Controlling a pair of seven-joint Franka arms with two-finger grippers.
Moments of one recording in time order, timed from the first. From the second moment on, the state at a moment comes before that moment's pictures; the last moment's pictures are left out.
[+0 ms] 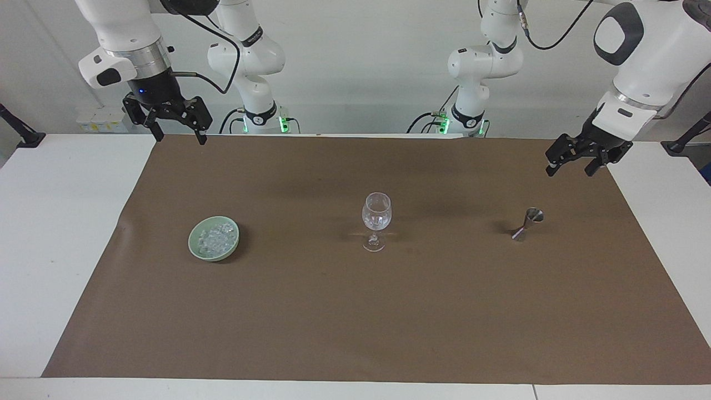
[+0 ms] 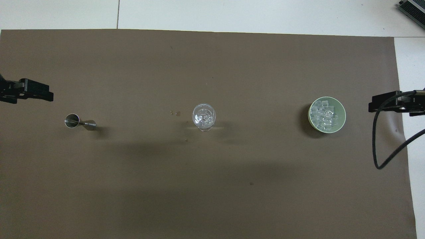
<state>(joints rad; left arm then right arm) 0.02 0.04 -0.03 -1.58 -0.07 1.65 0.01 0.03 -0.06 -0.03 -1.57 -0.01 1.57 0.11</state>
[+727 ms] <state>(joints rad) -0.06 0.06 0.05 -1.56 -0.03 1.63 0.11 0.03 -0.06 -0.03 -1.57 -0.01 1.56 0.11</state>
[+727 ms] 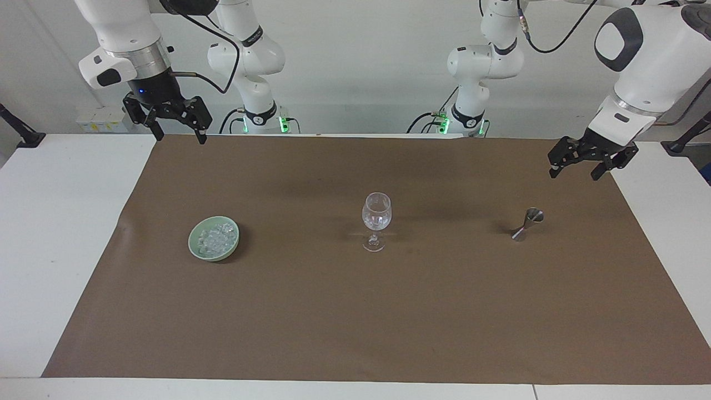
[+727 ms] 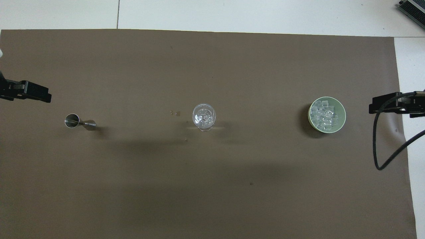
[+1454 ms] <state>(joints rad) -0.06 0.06 0.05 -1.55 -0.03 1.62 0.11 0.03 -0.07 -0.03 -1.57 -0.01 1.50 0.11</state>
